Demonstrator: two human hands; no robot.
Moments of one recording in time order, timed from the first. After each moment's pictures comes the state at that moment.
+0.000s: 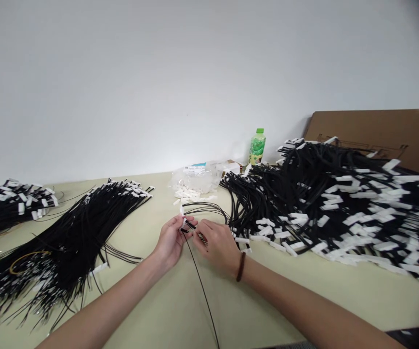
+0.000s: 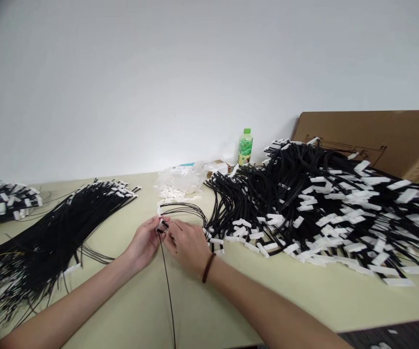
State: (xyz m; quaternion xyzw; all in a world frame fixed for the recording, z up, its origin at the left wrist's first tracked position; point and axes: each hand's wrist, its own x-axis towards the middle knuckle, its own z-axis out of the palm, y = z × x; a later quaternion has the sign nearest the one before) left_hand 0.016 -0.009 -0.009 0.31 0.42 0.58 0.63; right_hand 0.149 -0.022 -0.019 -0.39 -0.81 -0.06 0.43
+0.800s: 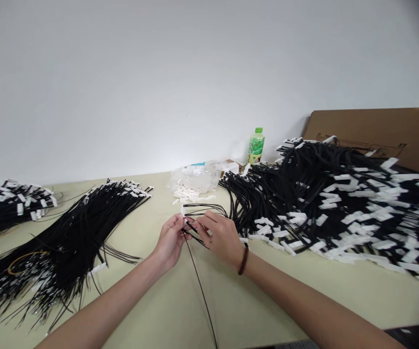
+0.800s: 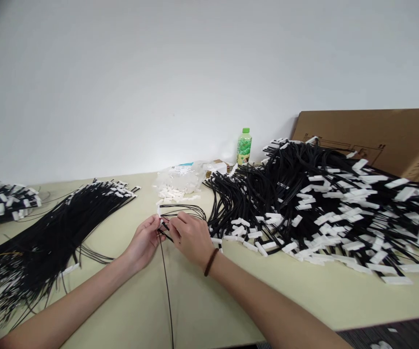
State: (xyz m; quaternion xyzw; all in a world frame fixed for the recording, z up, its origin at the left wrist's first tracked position) left_hand 0.016 -0.012 -0.012 0.40 0.39 0.57 0.61; right_hand 0.160 -0.015 -0.011 -0.39 -0.80 -0.07 0.44
